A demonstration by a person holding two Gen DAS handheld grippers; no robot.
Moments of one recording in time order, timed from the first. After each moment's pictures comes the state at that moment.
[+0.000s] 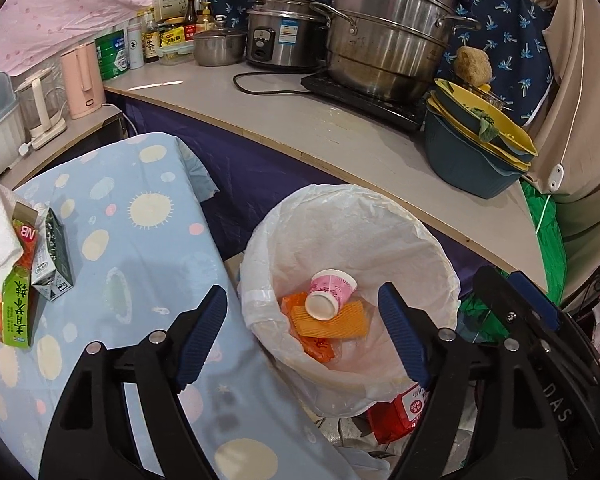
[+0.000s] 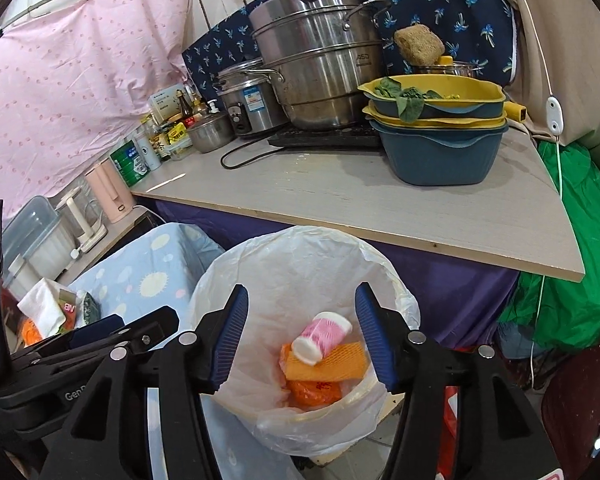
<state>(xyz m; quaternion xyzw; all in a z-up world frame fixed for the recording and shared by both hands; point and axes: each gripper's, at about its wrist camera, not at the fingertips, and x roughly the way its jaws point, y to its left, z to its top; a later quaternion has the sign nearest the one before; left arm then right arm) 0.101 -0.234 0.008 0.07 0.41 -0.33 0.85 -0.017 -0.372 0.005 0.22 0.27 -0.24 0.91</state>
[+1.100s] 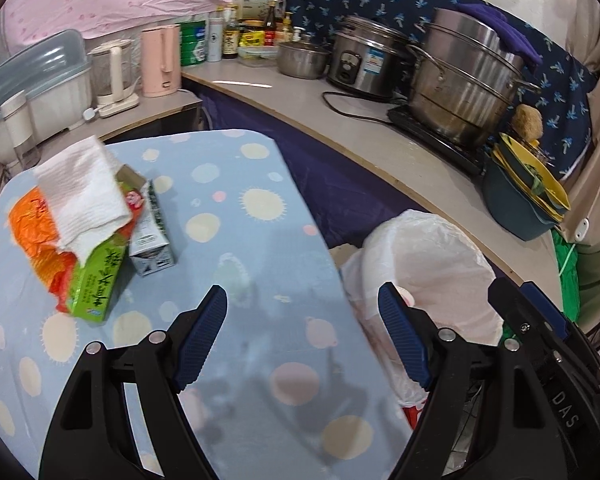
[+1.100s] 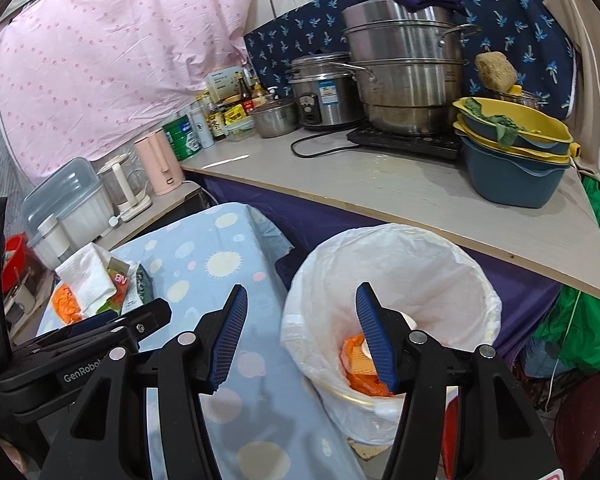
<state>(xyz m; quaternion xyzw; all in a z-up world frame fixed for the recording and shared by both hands) 0.133 -0.112 0.019 0.01 0.41 -0.25 0.88 0.030 -0.276 0.027 0.18 0.29 -0.17 0.93</state>
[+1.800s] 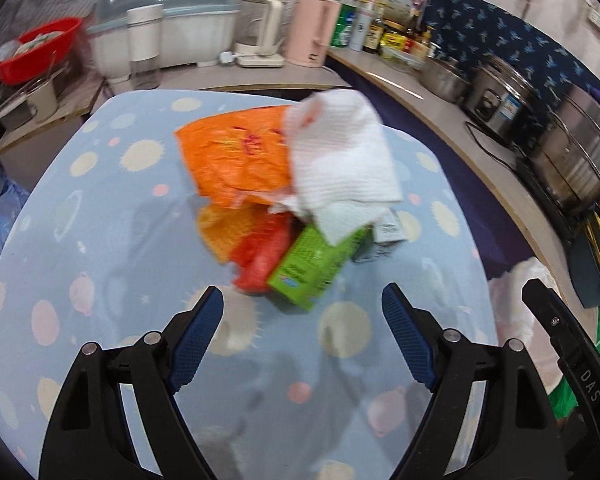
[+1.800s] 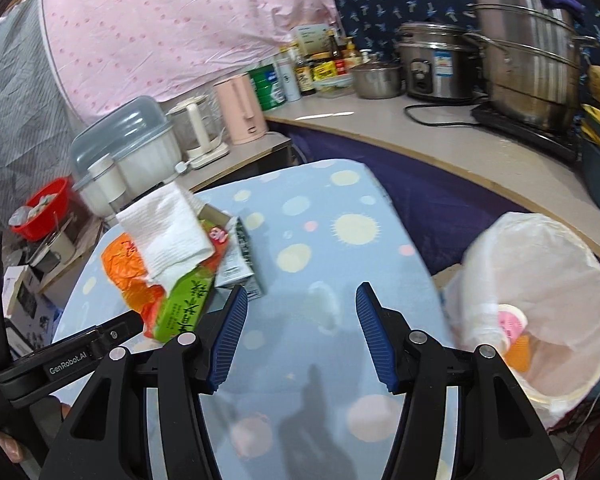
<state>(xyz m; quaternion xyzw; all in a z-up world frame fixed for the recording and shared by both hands) 0.193 0.076 -0.020 -0.08 0.45 -0.10 0.89 0.135 -0.143 0.002 0.15 0.34 -0.04 0.93</state>
